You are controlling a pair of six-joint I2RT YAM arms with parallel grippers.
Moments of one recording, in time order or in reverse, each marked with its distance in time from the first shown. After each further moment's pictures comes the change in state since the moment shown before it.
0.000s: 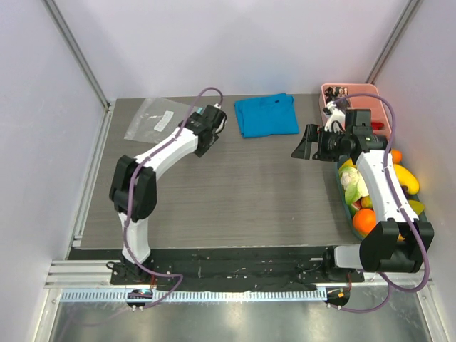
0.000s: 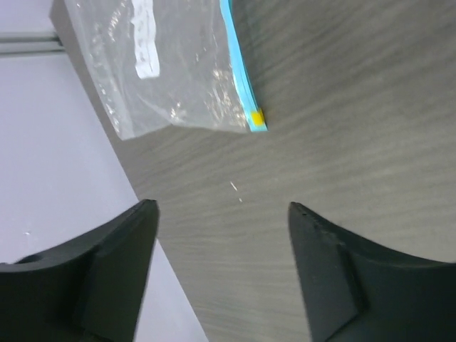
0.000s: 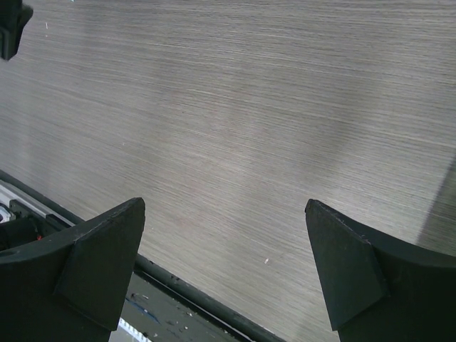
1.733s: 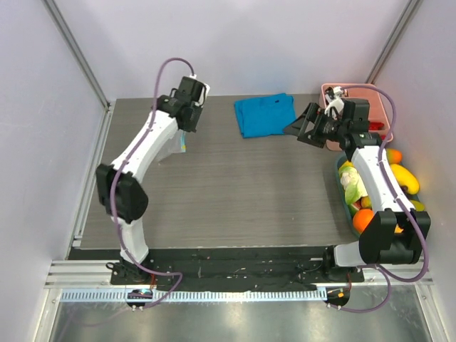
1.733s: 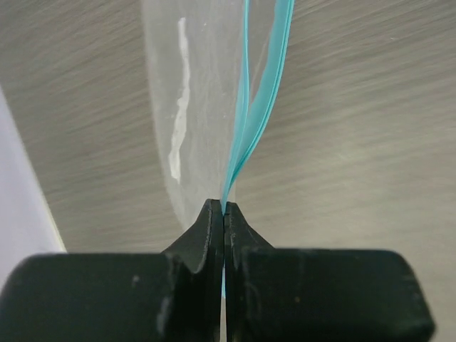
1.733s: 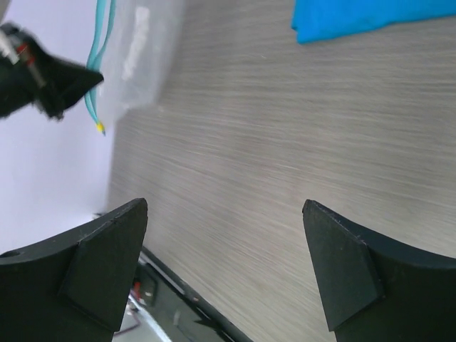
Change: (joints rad) left arm 0.106 0.029 0.294 -0.171 0.261 -0.222; right arm 0.016 0.060 0.006 0.315 -0.137 0.354
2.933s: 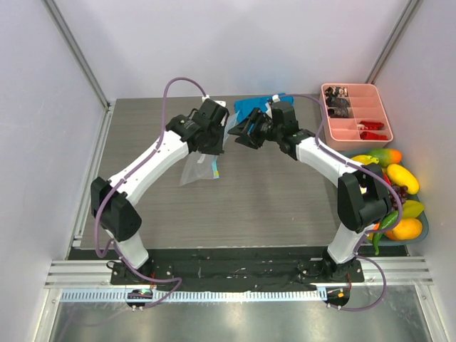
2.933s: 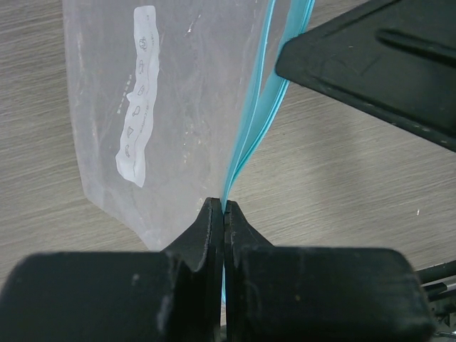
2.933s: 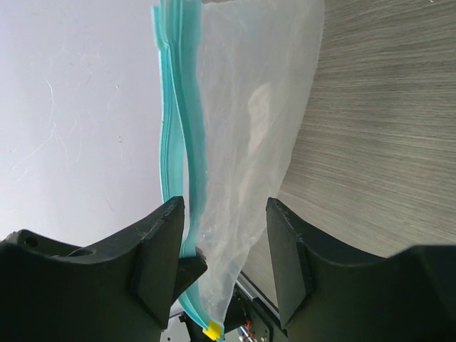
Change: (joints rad) left arm -0.223 -0.230 -0.204 -0.014 0.194 -0.521; right arm 0.454 0.345 0.060 0.443 0.233 0.623
